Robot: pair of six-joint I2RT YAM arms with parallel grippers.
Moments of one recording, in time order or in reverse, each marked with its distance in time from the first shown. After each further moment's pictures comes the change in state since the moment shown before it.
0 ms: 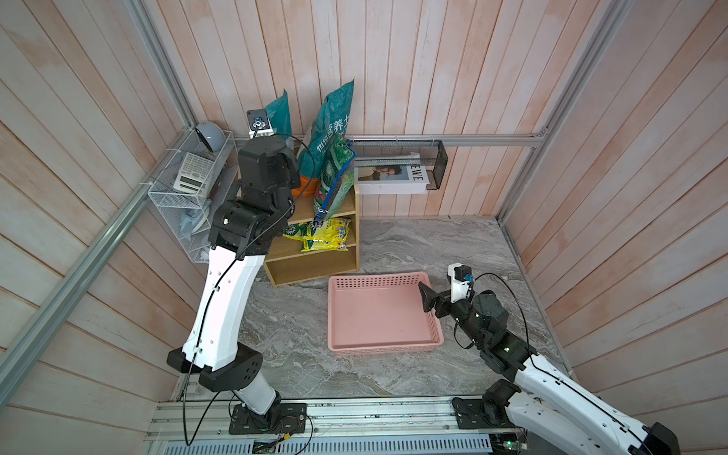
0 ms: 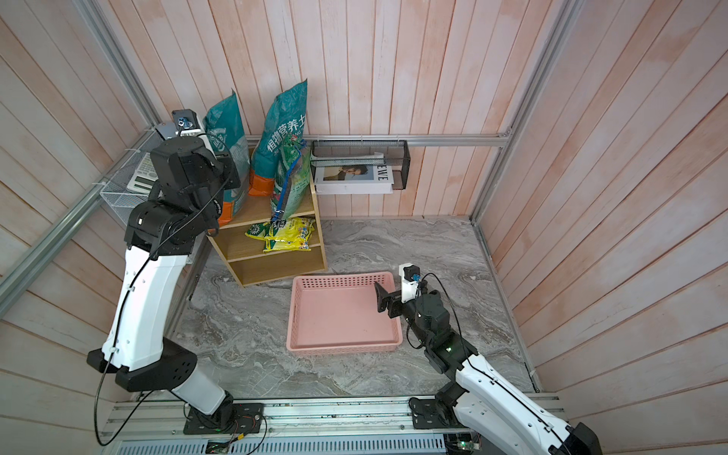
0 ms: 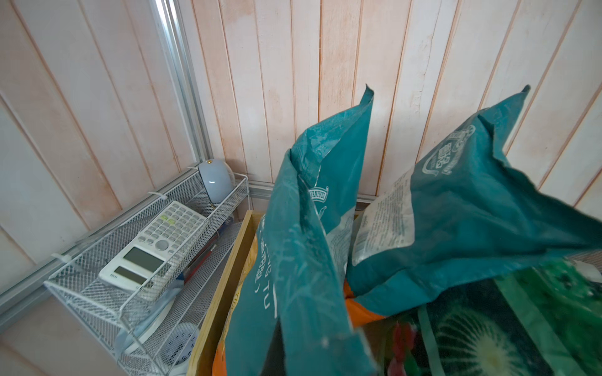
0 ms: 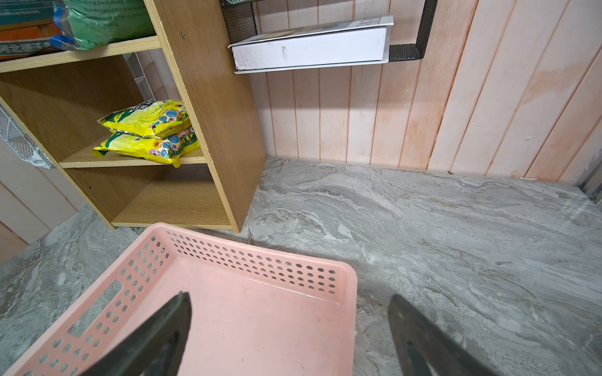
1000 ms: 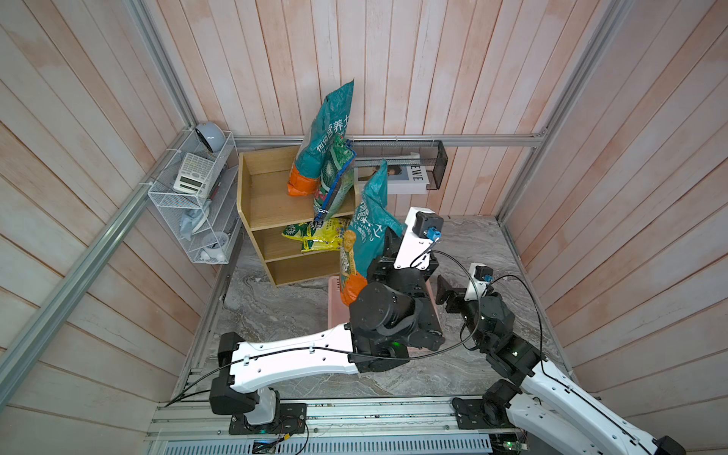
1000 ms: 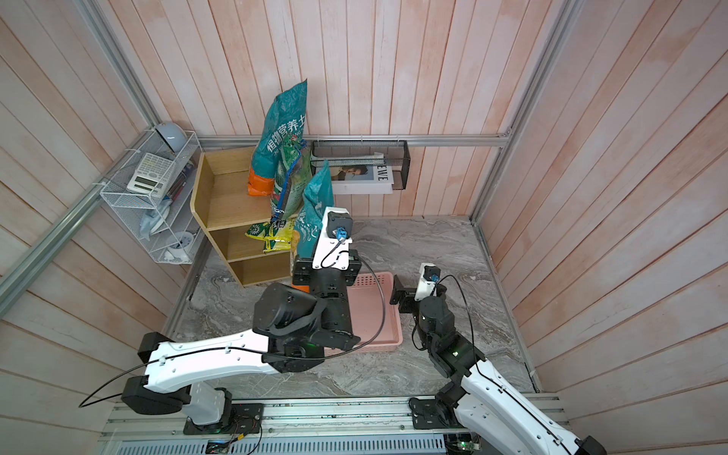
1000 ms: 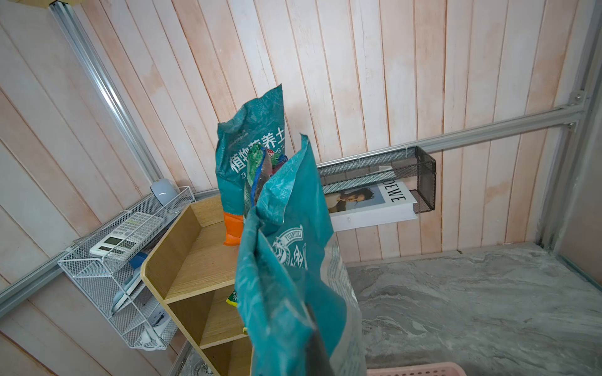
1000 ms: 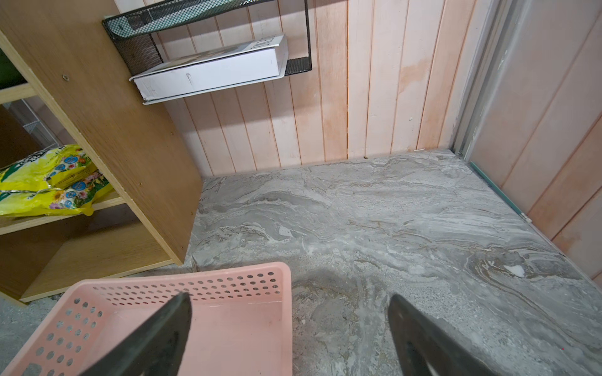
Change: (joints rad) left arm -0.959 0.055 -0.603 1.579 -0.799 1.126; right arm 0.000 -0.083 0.023 -0.127 0.286 0.124
